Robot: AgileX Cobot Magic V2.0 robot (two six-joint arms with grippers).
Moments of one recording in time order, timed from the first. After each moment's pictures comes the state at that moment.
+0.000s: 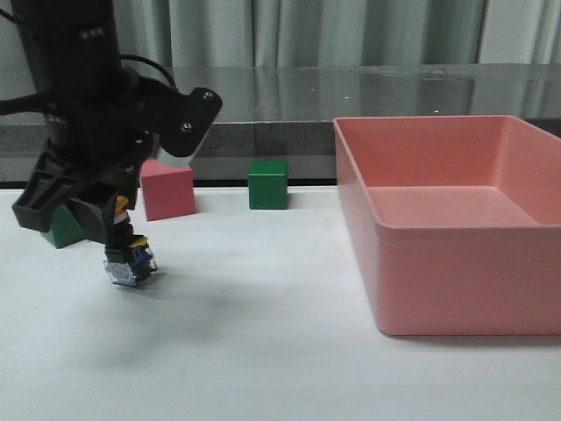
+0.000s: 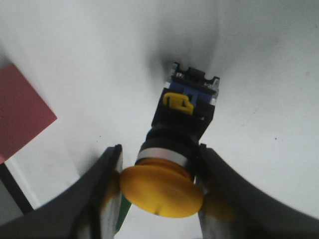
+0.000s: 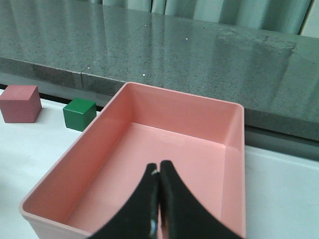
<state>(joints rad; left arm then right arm) -0.57 1.82 -1.27 0.42 0.85 0.97 0.20 0.50 -0.38 0.21 0.13 -0.30</state>
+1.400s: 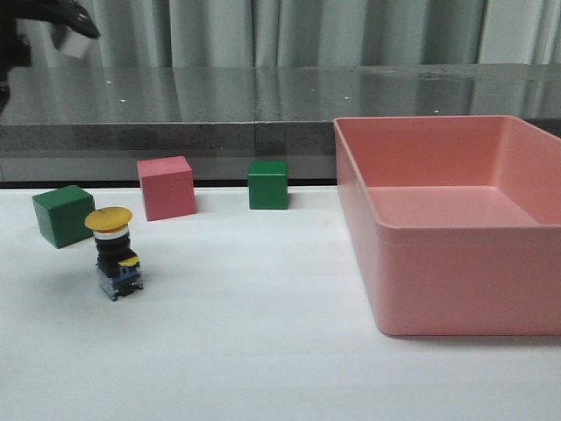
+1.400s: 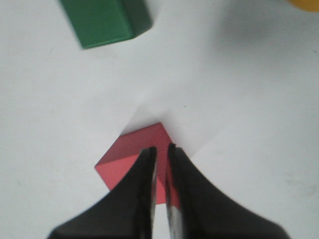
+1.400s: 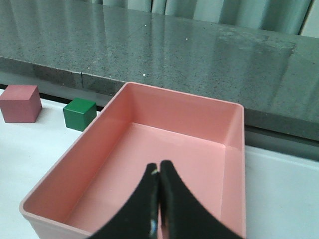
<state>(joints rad) -0.29 1.73 -1.45 0.35 1.19 0.52 0.20 0.50 -0.38 0.21 0.13 -0.30</state>
